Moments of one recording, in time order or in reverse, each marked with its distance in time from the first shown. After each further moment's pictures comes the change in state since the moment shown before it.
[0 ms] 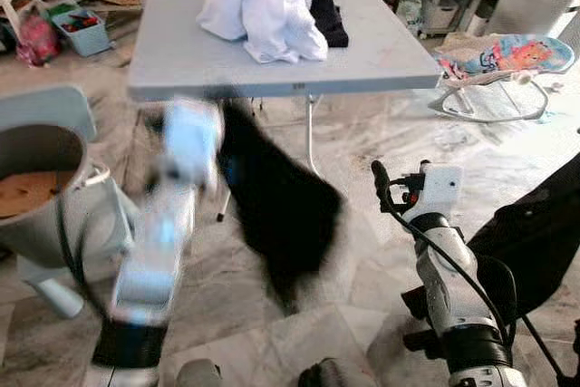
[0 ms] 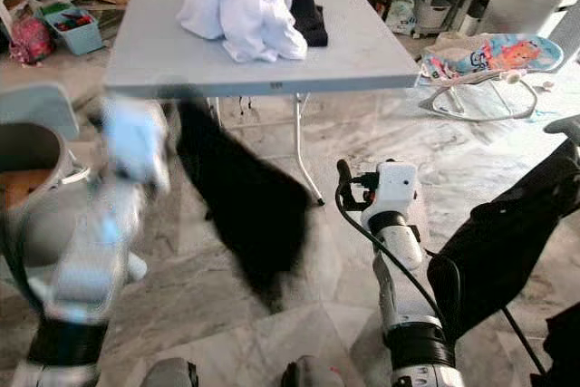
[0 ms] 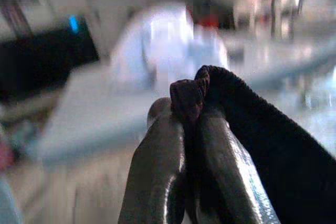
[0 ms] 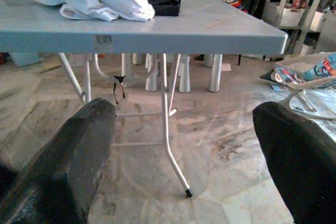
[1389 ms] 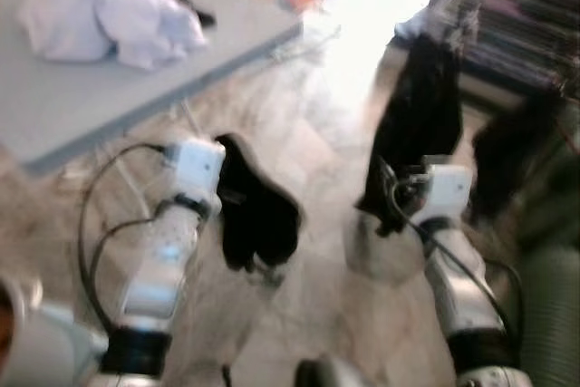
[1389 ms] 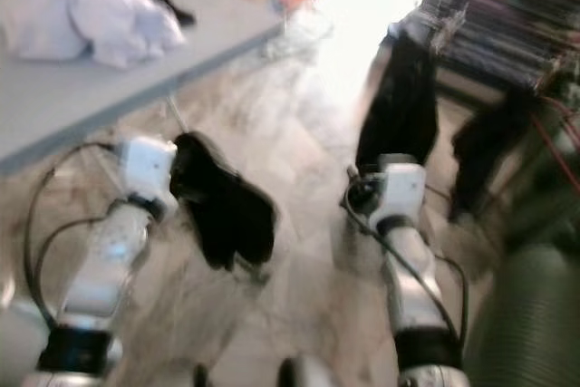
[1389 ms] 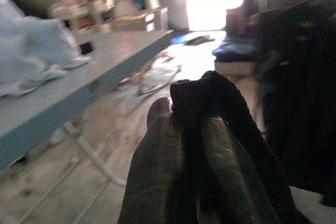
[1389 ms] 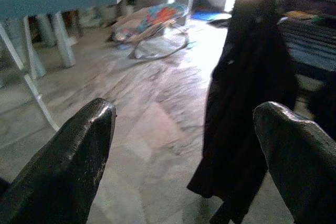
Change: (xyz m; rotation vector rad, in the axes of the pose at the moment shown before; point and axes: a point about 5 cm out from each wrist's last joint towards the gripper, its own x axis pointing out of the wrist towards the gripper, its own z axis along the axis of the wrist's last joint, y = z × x) left arm 0.000 -0.011 -0.014 -0.076 0.015 -0.074; right arm -0.003 -0.010 -0.003 -0.013 0.038 -0.038
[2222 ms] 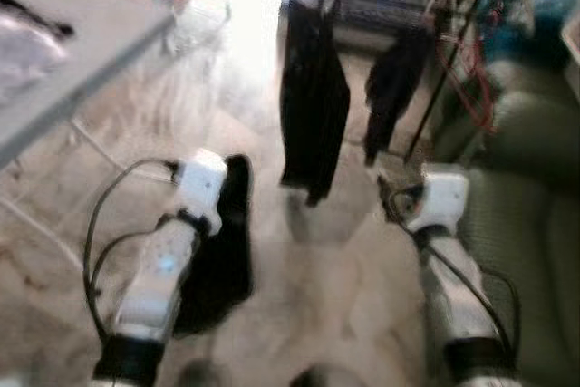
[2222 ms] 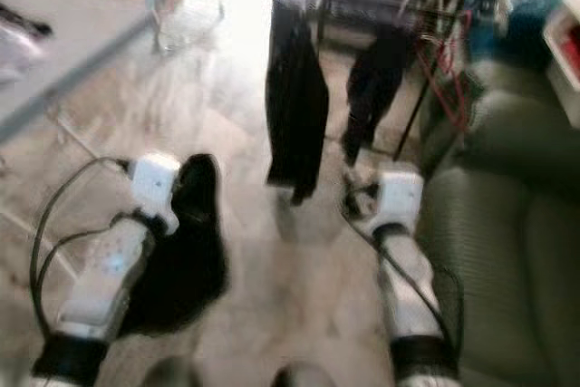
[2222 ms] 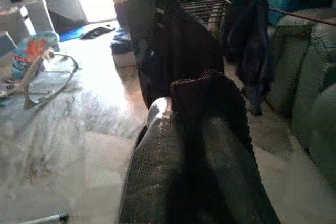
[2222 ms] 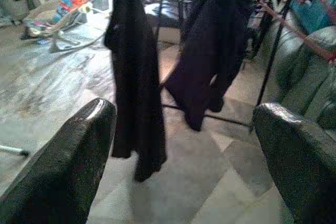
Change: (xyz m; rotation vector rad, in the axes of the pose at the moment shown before) left arm -0.008 -0.001 -0.020 -0.035 0.045 -0.120; right arm -0.008 0.001 -0.007 0.021 0.022 -0.012
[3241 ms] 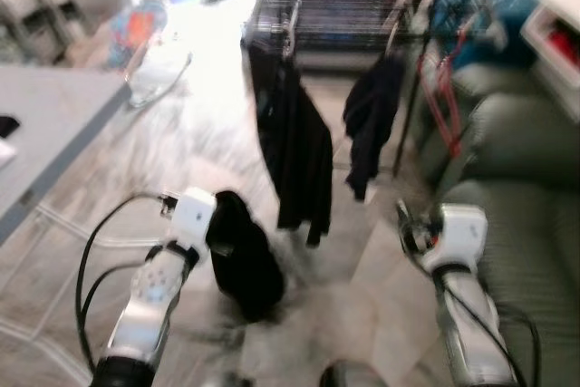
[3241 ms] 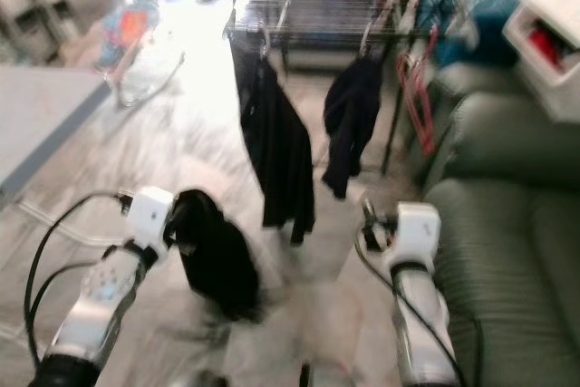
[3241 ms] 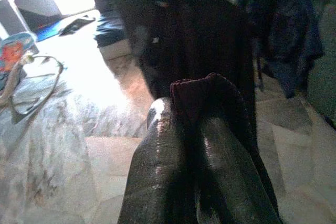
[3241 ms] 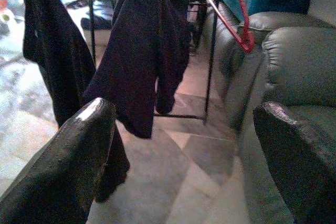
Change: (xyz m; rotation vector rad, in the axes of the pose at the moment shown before) left arm -0.028 0.007 -0.052 0.020 0.161 0.057; right arm -0.046 -0.017 -0.035 -0.058 0.074 -0.103
